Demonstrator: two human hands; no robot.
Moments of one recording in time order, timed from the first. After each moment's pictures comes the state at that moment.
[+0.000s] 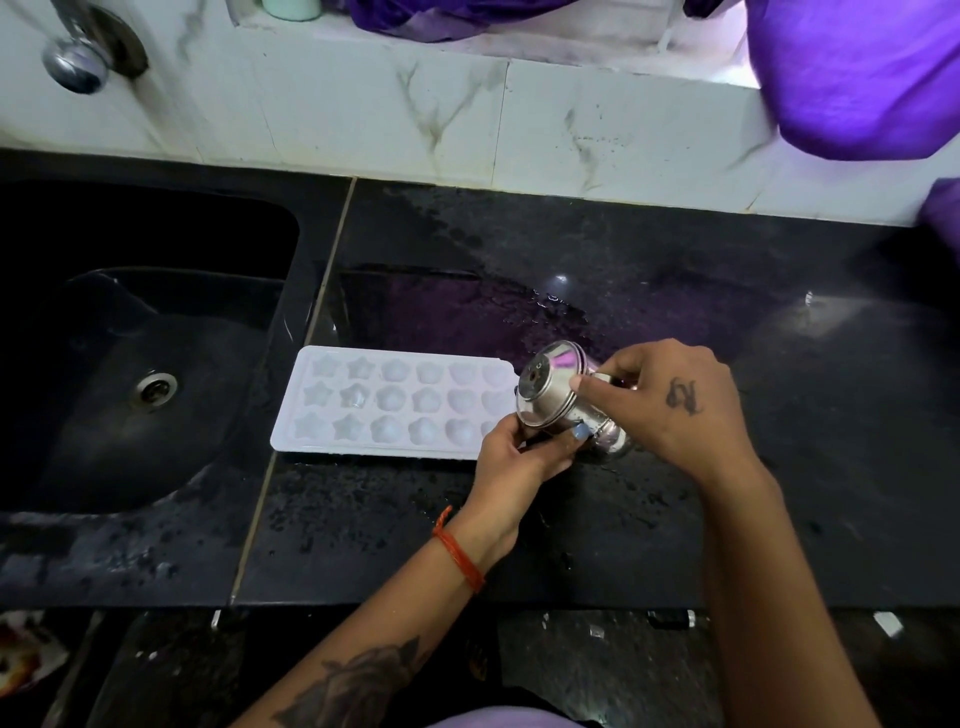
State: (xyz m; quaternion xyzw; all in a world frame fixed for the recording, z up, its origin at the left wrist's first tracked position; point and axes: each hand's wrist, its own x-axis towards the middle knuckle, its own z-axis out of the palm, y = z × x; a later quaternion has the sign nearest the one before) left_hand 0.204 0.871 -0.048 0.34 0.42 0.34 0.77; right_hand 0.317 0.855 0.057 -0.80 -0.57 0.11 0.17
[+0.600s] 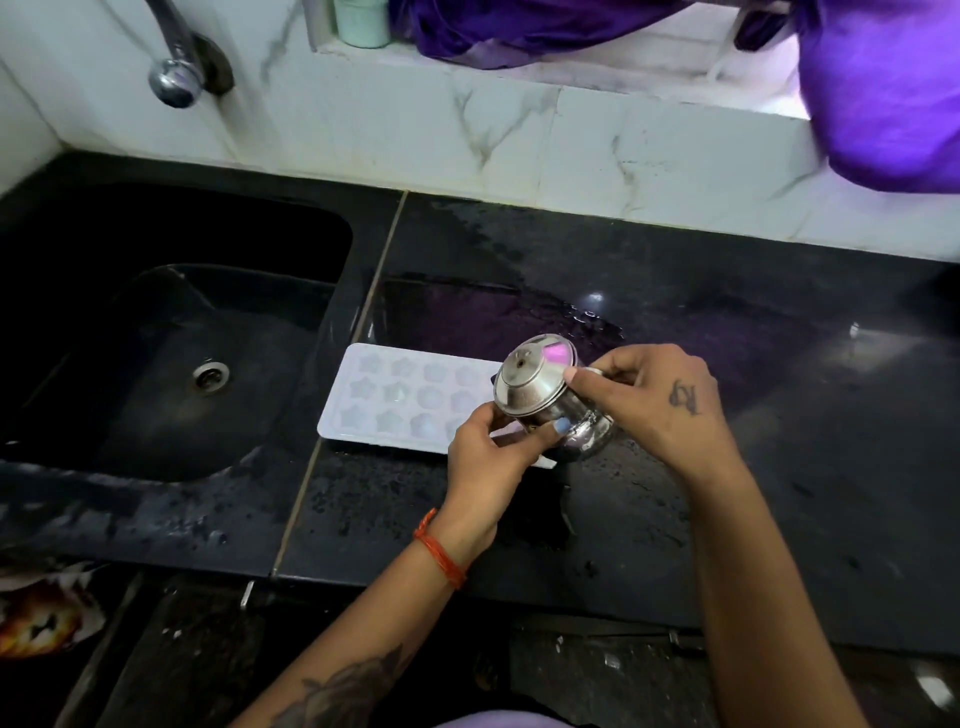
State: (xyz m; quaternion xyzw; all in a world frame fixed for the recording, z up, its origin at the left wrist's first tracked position) left_hand 0.163 0.877 -0.035 0.41 0.51 0.41 0.64; right_hand 0.292 0.867 0.052 -0.77 -0.54 0.20 0.27
